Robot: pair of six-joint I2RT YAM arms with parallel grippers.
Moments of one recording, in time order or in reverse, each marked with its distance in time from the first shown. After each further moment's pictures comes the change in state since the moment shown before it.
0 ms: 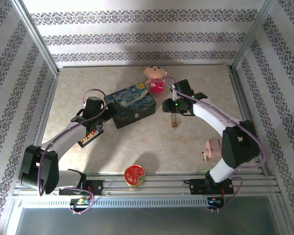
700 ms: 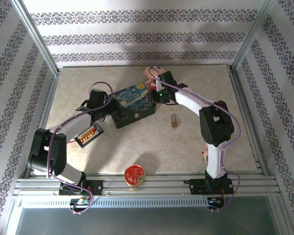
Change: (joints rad) left arm 0.026 0.207 0.155 0.000 0.078 0.125; right arm 0.044 0.357 0.295 0.121 -0.128 -0.003
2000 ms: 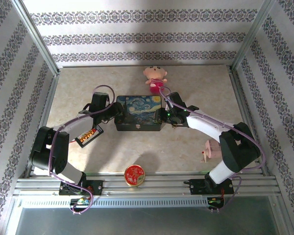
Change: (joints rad) left arm -0.032 0.014 -0.059 0.133 0.121 -0.100; right arm 0.091 -0.427 -0.527 0.099 0.134 0.275
